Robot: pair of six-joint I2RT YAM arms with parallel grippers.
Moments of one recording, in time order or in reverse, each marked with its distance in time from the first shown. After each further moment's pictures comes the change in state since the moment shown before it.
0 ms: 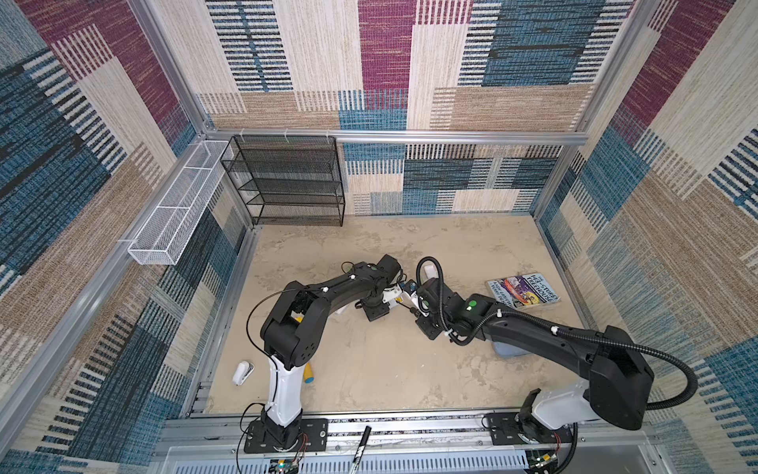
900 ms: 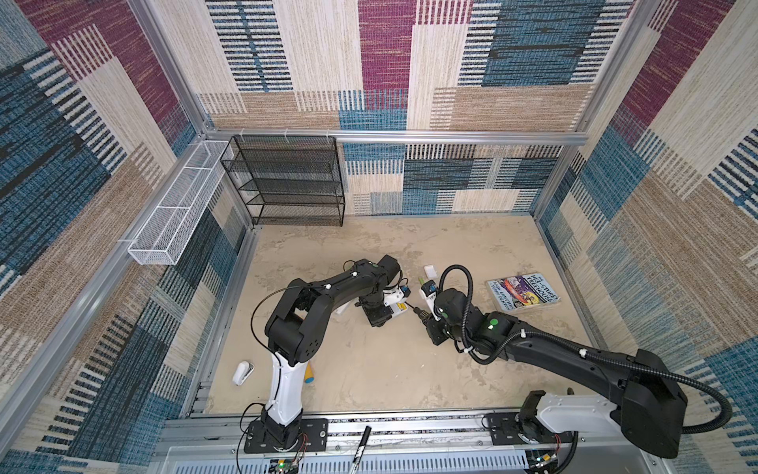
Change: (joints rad) left arm 0.002 0.041 0.048 -0.129 0.173 0.000; right arm 0.000 -0.196 -0.187 0.166 -0.026 0.222
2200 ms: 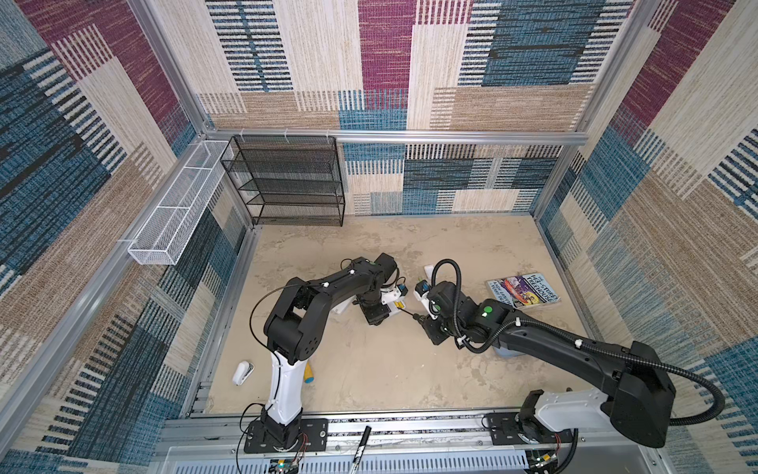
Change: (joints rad) left arm 0.034 0.006 0.008 -0.006 -0.011 0.027; right arm 0.000 0.079 0.145 -0.217 -0.060 -0.028
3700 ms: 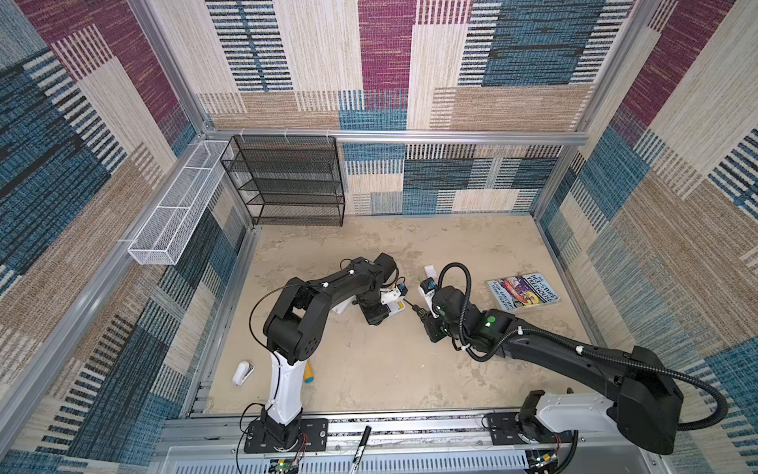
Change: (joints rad) left arm 0.002 0.001 -0.007 0.000 0.009 0.003; right arm 0.000 -0.051 -0.130 0.236 0.082 0.055
